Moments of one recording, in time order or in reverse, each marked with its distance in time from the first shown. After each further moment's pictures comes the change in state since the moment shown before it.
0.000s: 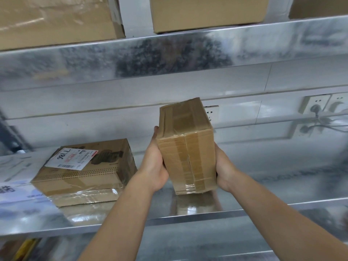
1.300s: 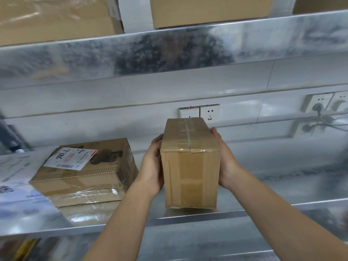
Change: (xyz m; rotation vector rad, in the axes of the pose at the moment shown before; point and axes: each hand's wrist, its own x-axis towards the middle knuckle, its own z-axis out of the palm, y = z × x) left_hand 0.005 -0.015 -0.020 -0.030 0.106 -0.017; right_hand 0.010 -0.007 0.004 0.172 -0.042 -0.125
